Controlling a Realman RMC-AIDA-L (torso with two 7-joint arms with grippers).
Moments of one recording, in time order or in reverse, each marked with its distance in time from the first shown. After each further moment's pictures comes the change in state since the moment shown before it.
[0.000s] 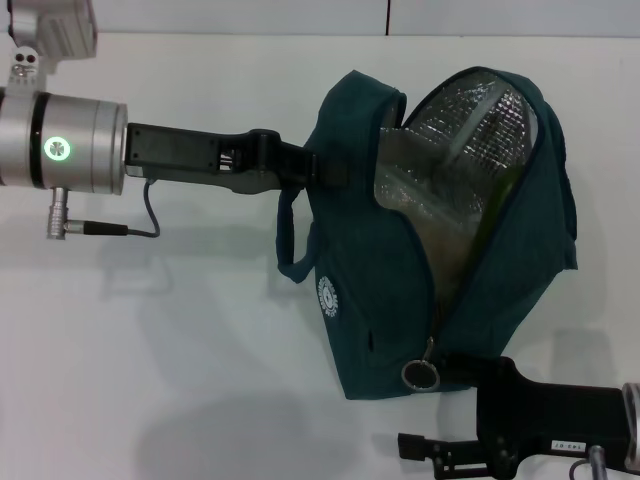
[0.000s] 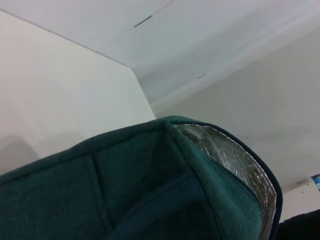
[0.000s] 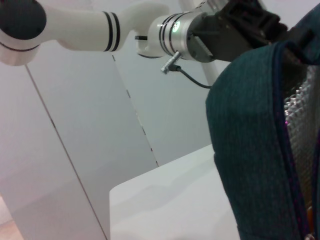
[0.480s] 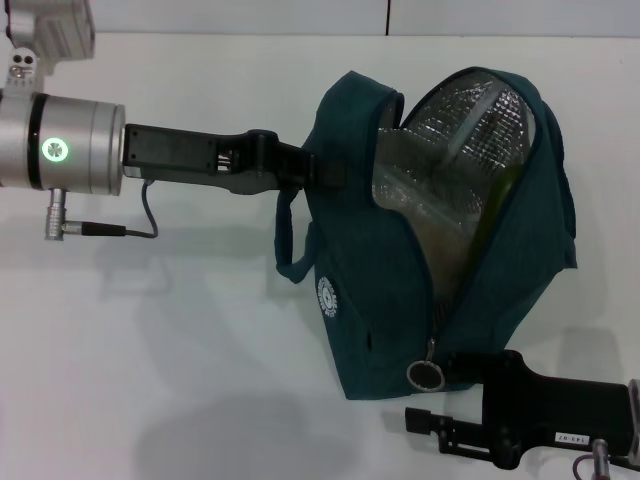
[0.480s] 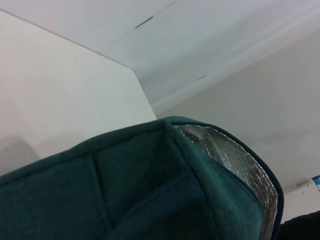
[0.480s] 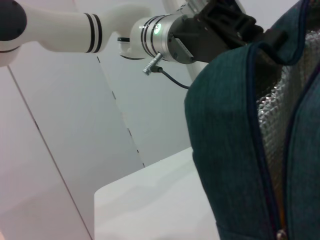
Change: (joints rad) left arm 0.003 0.001 -0.002 0.000 0.000 0.000 0.001; right arm -0.010 -0.003 0.009 0.006 0.018 0.023 -0.001
